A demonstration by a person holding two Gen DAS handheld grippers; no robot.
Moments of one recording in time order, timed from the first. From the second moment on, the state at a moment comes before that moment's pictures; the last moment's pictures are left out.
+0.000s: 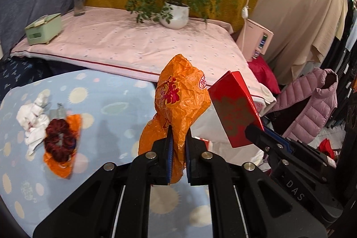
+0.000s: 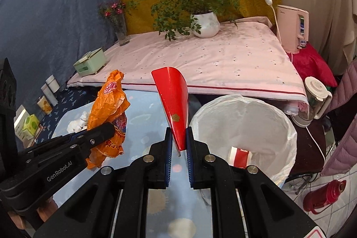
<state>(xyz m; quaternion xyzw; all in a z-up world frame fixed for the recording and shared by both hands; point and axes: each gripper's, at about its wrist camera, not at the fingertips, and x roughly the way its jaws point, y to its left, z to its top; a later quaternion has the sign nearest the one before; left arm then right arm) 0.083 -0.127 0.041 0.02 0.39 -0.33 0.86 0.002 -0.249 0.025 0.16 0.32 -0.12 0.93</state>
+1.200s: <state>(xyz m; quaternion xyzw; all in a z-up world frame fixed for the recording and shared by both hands) 0.098 -0.218 0.015 0.04 0.40 -0.33 0.85 -0.010 -0.329 -0.015 0.22 0.32 -0.20 0.90</state>
